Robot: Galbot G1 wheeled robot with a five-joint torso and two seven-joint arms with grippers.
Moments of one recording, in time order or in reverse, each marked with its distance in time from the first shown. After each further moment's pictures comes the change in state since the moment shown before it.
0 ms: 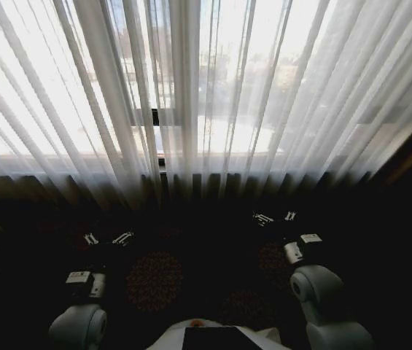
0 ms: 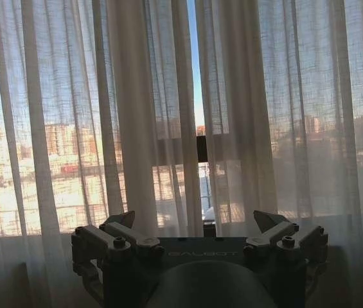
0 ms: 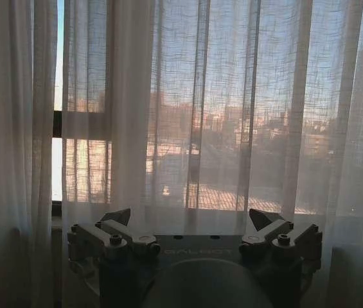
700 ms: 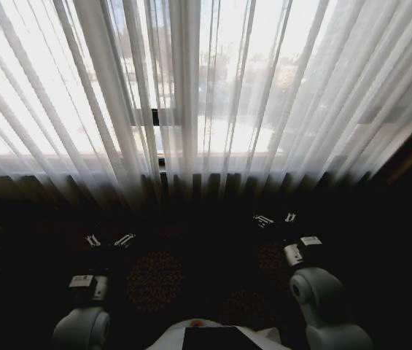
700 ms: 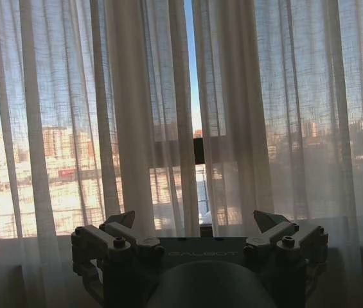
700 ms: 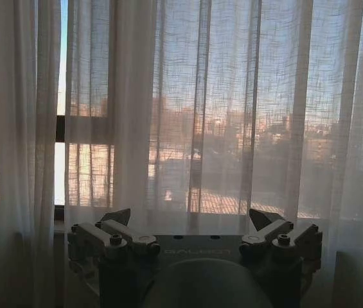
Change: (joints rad) left arm 0.012 -0.010 0.019 0.025 0.017 -0.053 0.003; right arm -0.012 0.009 0.000 -0.016 -0.006 0.047 -0.017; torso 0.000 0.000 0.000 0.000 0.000
